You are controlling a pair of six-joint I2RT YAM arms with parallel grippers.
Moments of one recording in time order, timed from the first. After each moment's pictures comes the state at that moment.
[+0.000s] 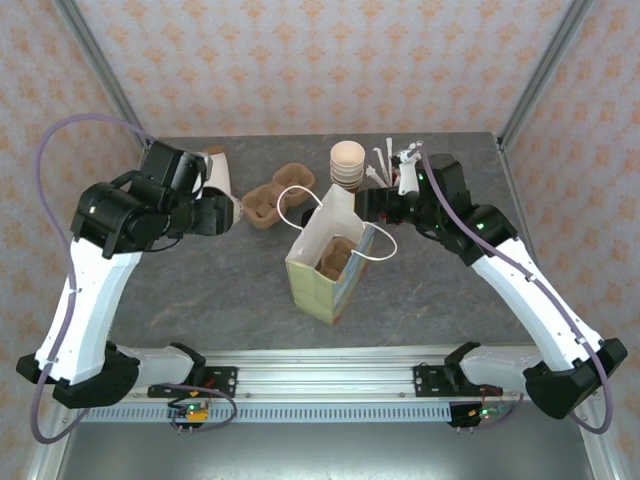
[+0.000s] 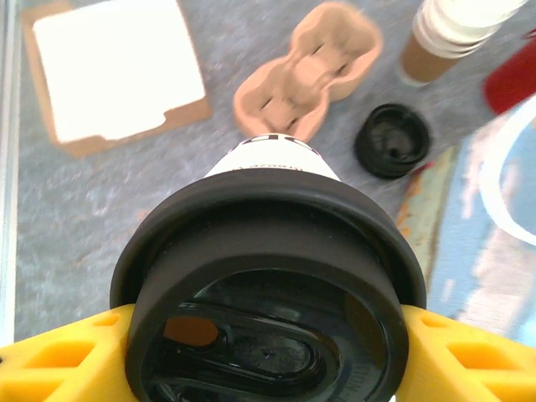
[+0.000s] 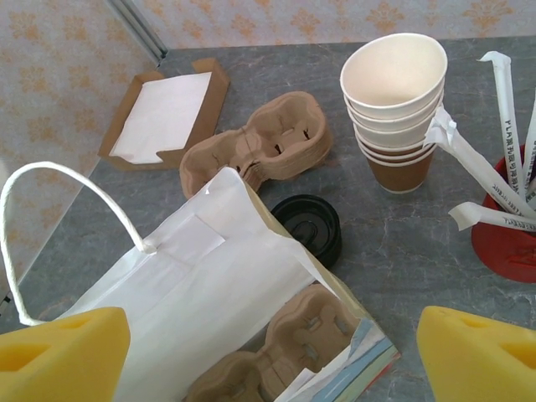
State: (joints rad) left arm -0.45 1.28 1.96 -1.60 -0.21 -0.35; right arm 0.54 1.17 1.35 -0.74 -0.12 0.35
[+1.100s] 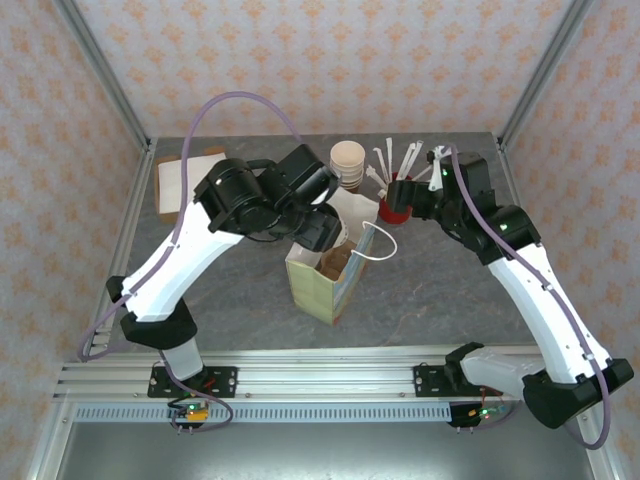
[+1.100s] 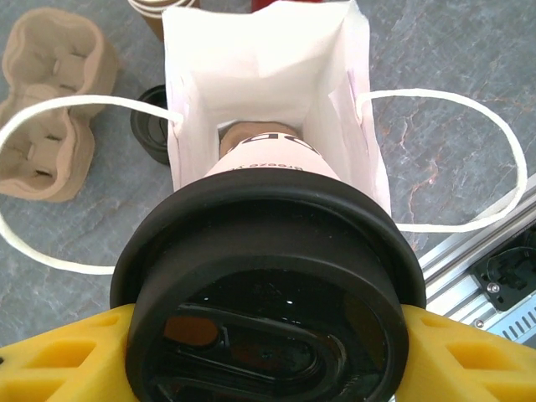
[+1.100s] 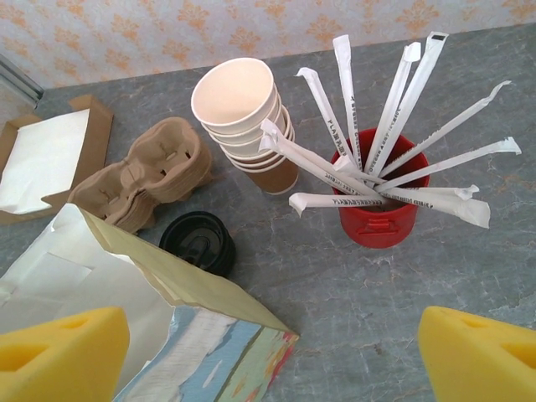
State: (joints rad) left arm -0.94 1.75 2.40 -1.70 -0.18 -0.41; right arm 0.42 1.12 1.38 -0.88 0.05 0.36
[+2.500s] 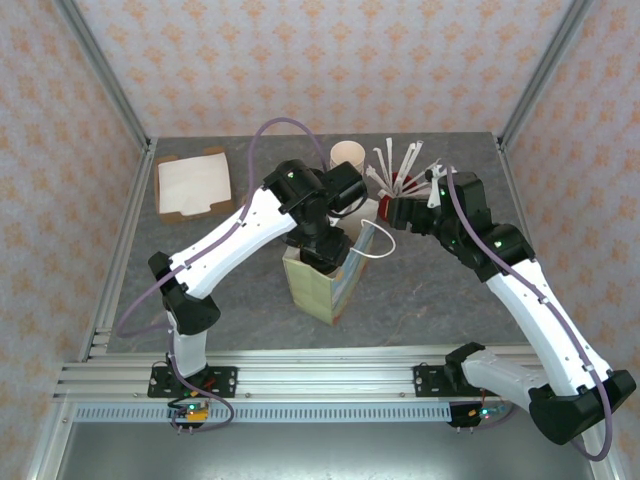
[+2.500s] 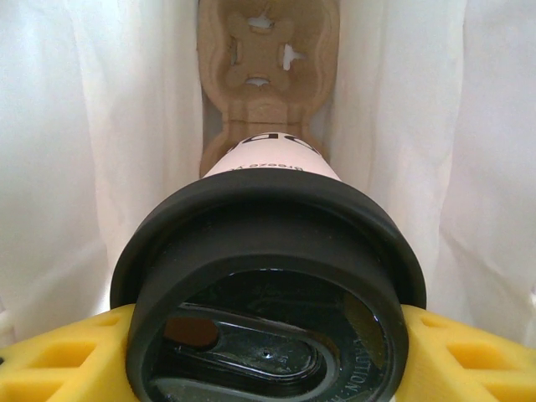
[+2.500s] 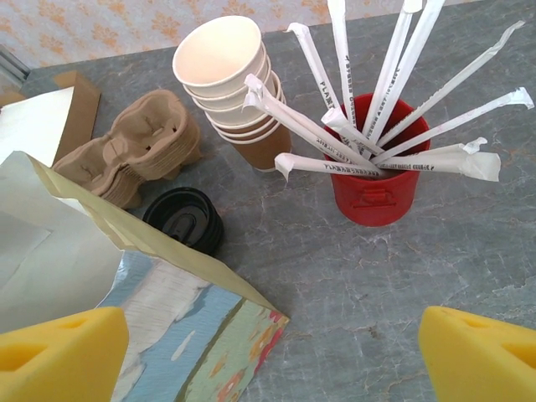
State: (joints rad) left arm -0.87 1.89 2.20 -1.71 -0.02 -0.49; right arm 0.42 1.03 1.20 -0.79 0.04 0.36
